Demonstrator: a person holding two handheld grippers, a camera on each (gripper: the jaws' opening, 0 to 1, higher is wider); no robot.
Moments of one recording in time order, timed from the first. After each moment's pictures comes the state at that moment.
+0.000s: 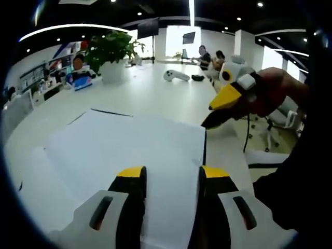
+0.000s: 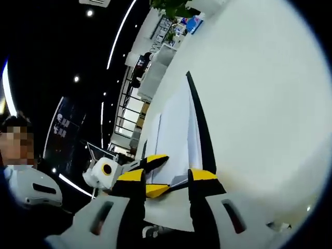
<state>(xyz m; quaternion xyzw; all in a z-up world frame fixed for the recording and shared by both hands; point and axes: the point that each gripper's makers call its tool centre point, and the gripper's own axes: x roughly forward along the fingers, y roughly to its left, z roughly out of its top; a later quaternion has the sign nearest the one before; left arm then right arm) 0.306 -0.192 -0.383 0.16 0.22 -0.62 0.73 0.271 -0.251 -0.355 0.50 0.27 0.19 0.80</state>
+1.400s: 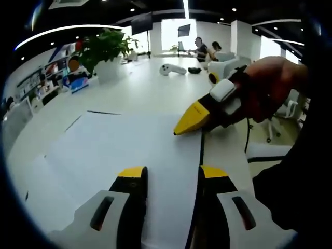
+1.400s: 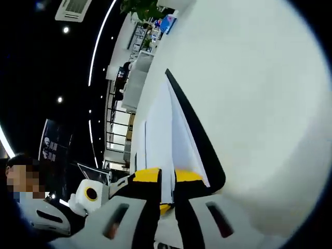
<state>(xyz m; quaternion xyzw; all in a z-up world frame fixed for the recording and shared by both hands) 0.301 -0.194 -0.385 0.20 0.22 -0.62 0.72 0.303 -0.233 -0.381 0.56 0.29 0.11 0.77</state>
